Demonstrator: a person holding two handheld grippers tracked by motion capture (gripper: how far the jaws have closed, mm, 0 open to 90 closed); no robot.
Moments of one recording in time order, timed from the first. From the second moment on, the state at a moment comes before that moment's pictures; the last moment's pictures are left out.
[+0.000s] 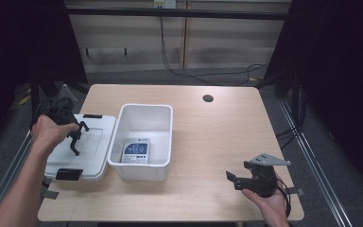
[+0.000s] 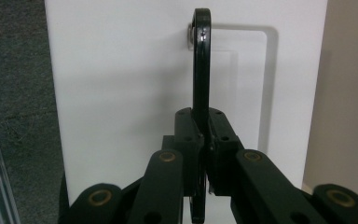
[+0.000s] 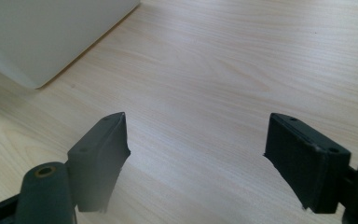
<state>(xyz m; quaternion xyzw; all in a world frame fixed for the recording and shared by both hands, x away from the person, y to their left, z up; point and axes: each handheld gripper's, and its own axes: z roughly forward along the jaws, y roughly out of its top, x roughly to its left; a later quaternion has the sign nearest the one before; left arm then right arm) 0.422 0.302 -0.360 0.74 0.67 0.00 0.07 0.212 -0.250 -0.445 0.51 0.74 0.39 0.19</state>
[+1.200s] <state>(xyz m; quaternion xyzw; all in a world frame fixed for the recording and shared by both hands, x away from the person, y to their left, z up) 0.416 0.305 -0.315 0.75 0.65 0.01 0.07 0.213 -0.248 -0.446 0.51 0.75 0.38 0.18</state>
